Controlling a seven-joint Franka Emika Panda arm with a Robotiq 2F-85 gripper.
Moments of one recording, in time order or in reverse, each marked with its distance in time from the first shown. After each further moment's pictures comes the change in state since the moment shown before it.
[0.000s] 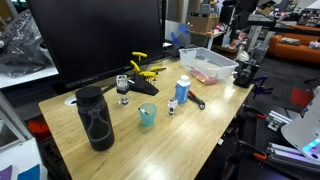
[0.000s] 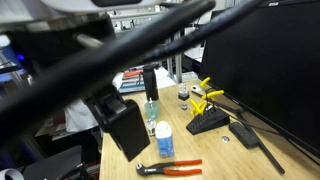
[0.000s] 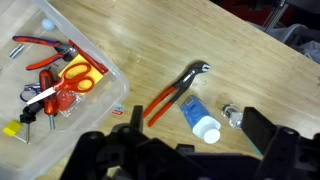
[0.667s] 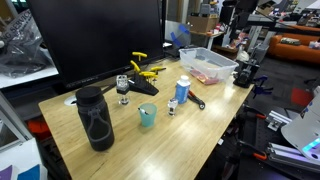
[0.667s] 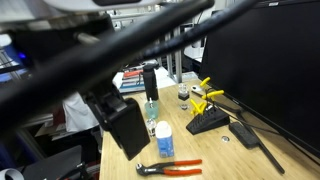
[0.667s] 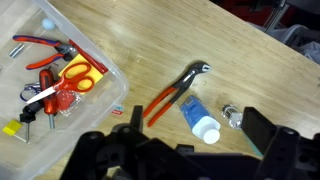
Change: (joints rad) arm -0.005 0.001 0.010 0.000 0.000 0.000 0.000
